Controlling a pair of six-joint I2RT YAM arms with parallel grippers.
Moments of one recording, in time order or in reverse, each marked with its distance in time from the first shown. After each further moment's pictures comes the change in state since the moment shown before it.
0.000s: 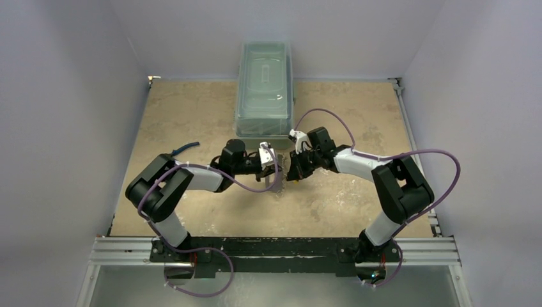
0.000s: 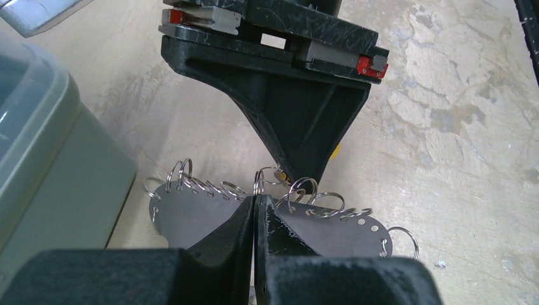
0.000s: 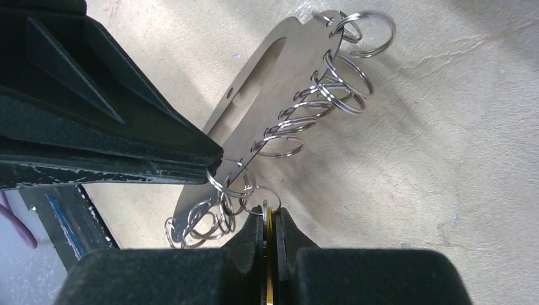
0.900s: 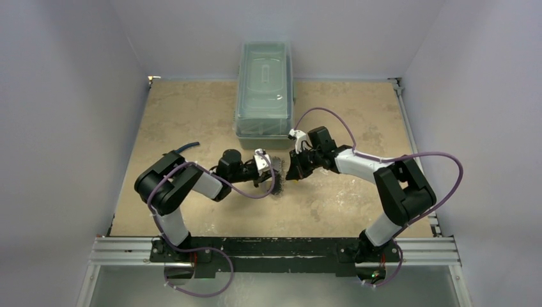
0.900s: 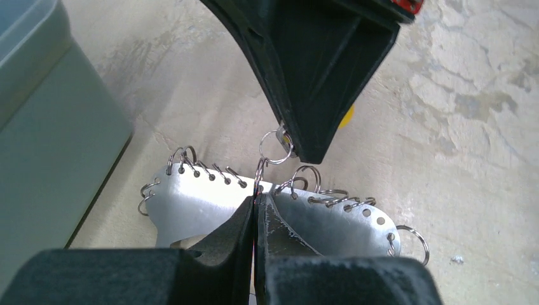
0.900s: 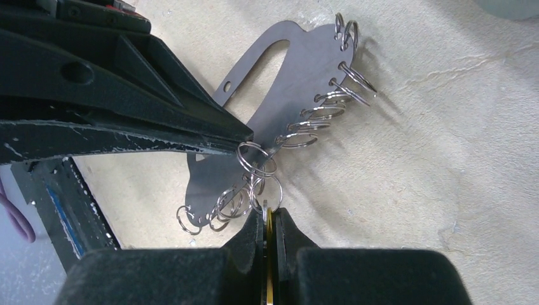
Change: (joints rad) left arm -0.002 0.085 -0.126 0.267 -0.070 -0.050; right arm 0.002 -0.023 -0.005 0.014 -0.018 -0.026
